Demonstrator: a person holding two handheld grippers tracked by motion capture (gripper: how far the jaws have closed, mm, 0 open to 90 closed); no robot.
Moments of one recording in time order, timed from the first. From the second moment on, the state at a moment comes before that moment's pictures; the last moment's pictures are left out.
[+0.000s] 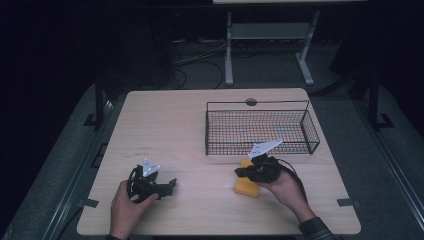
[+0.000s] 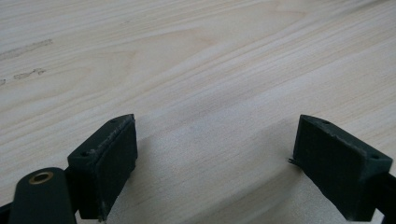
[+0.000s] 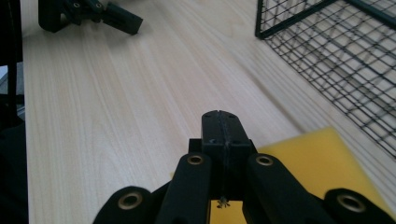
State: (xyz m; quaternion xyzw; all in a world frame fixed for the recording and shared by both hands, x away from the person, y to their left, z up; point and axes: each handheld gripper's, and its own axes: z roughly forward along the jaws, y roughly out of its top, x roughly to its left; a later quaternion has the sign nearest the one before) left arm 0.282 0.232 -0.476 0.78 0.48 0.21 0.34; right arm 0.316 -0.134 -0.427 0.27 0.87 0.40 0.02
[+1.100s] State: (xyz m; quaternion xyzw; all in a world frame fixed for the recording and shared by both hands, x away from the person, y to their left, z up) left arm 0.282 0.232 -0.476 0.79 0.48 0.21 0.34; right arm 0.303 -0.129 -0.441 0.26 0.89 0.36 -0.01
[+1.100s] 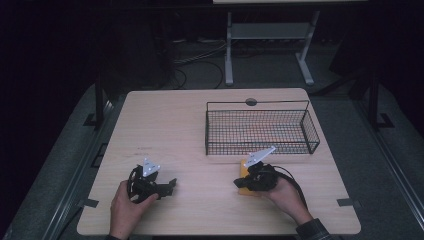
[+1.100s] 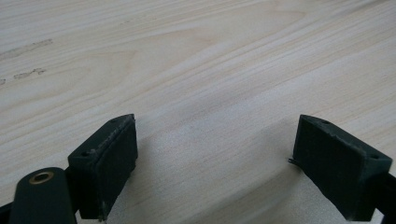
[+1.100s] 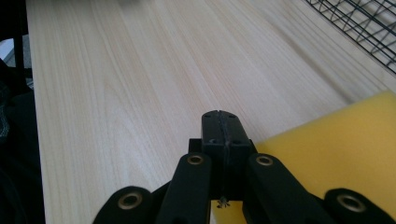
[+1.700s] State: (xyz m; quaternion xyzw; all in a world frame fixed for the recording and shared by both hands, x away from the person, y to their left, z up) left arm 0.282 0.232 -0.476 0.79 0.47 0.21 0.33; right arm 0.293 -0.161 -0.442 0.29 0.89 0.36 -0.01
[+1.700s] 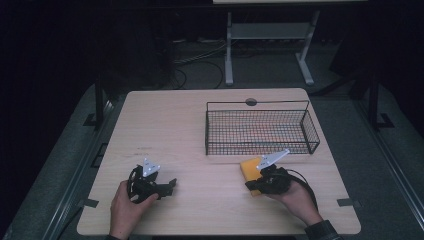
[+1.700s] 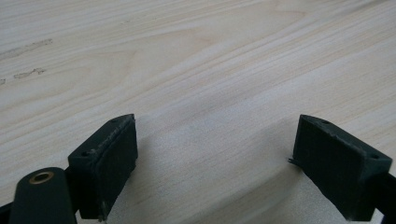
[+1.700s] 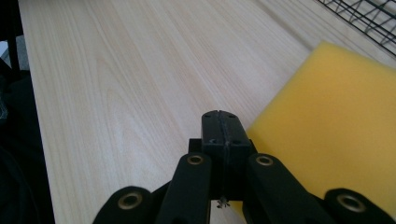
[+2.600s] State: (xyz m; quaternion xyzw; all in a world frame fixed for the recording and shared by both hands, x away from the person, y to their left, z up) left arm 0.282 0.233 -0.476 0.79 0.47 0.21 0.33; right arm 0.289 -0.206 -0.436 0.33 0.87 0.36 0.01
